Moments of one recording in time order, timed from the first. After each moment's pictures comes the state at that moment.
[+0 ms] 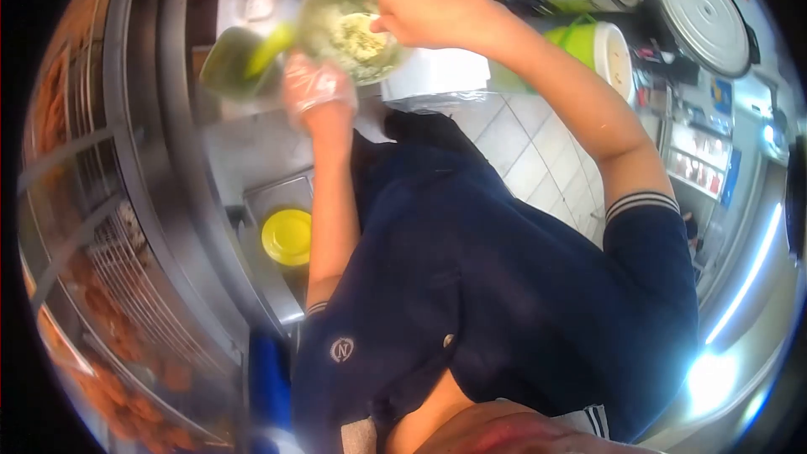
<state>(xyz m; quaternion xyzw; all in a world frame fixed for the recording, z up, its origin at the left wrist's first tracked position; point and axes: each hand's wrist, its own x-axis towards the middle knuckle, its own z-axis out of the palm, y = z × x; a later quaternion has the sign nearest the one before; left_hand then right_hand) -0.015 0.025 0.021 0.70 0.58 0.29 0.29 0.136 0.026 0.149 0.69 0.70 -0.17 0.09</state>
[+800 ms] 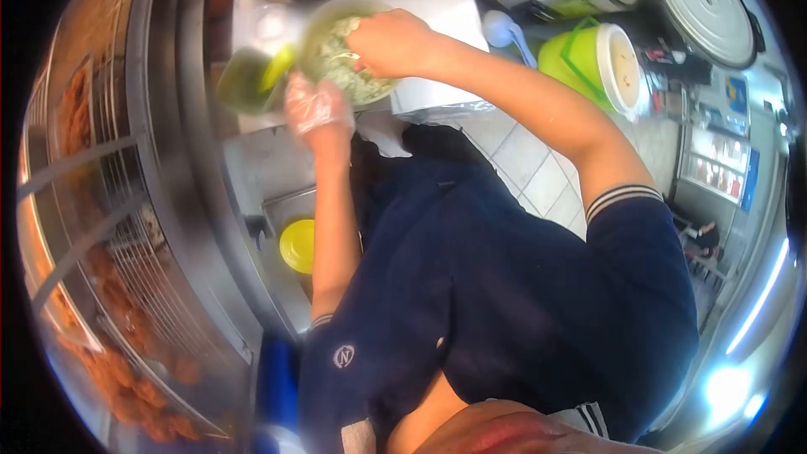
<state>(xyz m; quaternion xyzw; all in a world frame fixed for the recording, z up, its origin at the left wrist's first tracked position) -0.020 0.026 0.033 0.65 0.62 0.25 0.35 0.136 0.031 0.108 0.62 0.76 -0.18 0.09</state>
